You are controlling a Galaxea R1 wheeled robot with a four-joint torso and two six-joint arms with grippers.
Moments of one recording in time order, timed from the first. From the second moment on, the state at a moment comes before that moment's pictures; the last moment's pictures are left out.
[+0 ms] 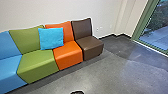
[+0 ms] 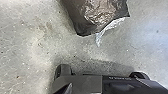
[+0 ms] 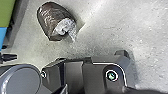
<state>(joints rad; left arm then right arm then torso) 0.95 2.67 -2.31 -0.20 0.41 -0.11 -1.19 1.93 -1.38 0.34 -0.07 -0.05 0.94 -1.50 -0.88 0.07</state>
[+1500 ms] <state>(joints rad) 0.79 2.83 -2.52 -0.25 0.44 -0.11 -1.08 1.92 -1.32 0.34 -0.18 -0.05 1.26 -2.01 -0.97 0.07</state>
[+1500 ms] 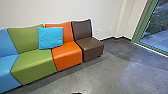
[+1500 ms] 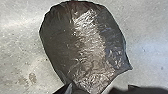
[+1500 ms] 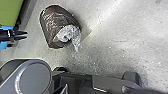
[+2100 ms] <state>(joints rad) 0.72 2.84 -2.52 -0.27 0.48 -0.13 -0.96 1.89 -1.25 0.34 -0.26 -0.02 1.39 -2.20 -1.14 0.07</state>
